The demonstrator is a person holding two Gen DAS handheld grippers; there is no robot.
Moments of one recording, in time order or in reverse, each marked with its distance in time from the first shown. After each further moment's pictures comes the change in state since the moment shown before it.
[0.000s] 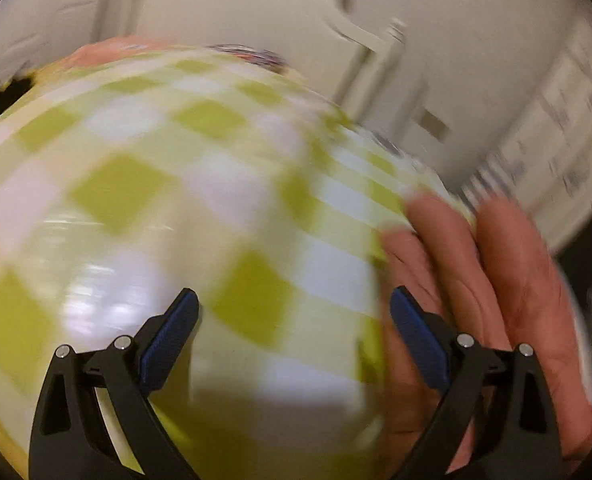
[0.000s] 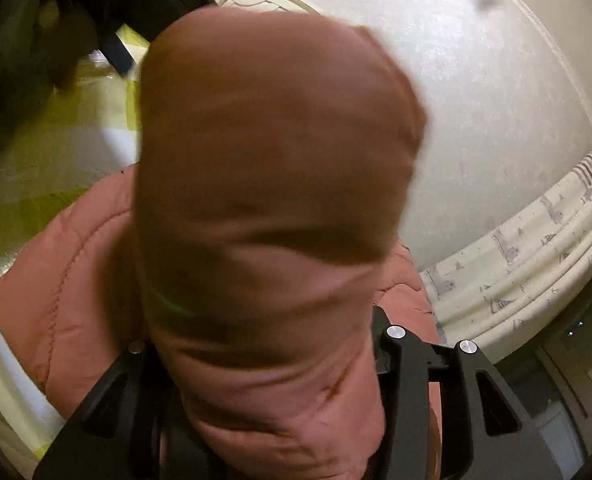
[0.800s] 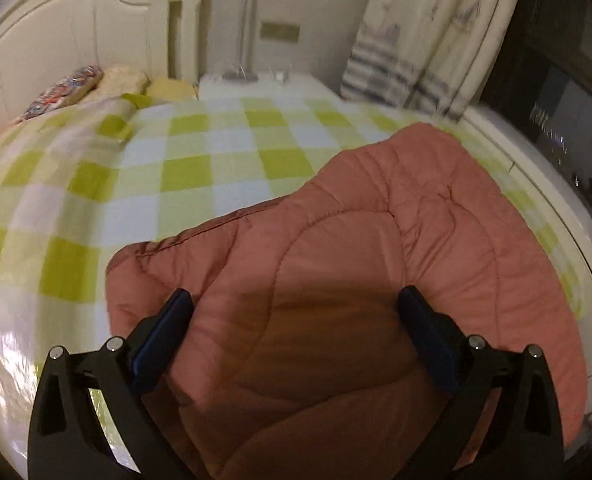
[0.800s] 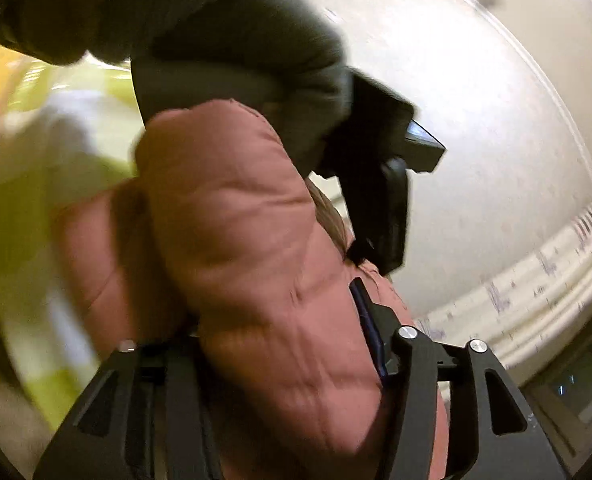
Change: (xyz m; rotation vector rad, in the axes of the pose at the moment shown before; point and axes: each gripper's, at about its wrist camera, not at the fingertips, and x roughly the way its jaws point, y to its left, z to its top) left arm 0.051 -0.171 -0.023 0.596 0.210 -0.240; right arm -0.060 0.015 -0.060 -0.167 -0.204 0.015
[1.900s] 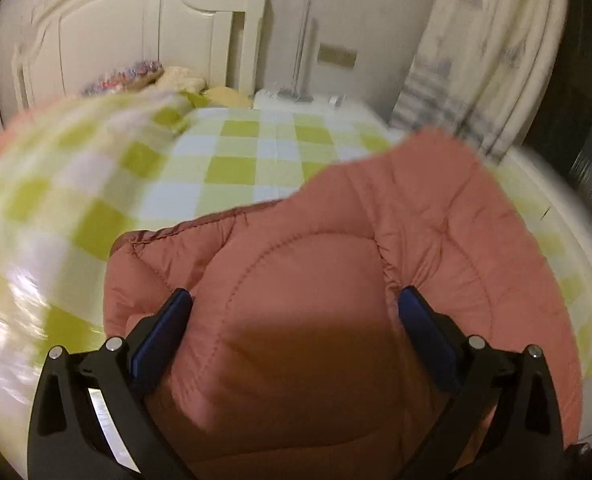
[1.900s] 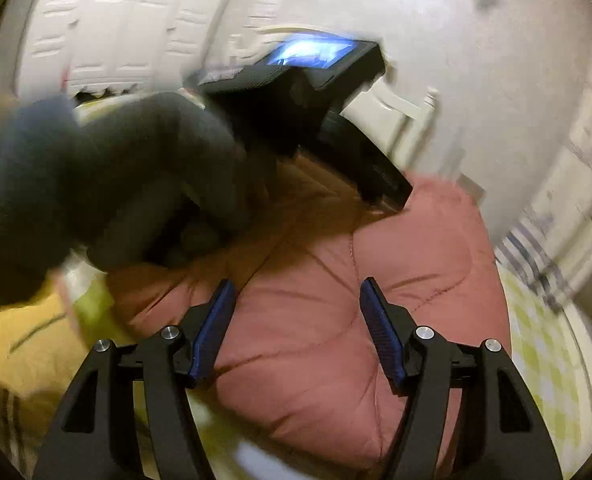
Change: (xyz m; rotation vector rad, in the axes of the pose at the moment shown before) left arm -0.018 0.004 -0.006 -0.232 -0.098 0.083; right arm -0.001 -0.059 -0.021 0.533 0.064 0.373
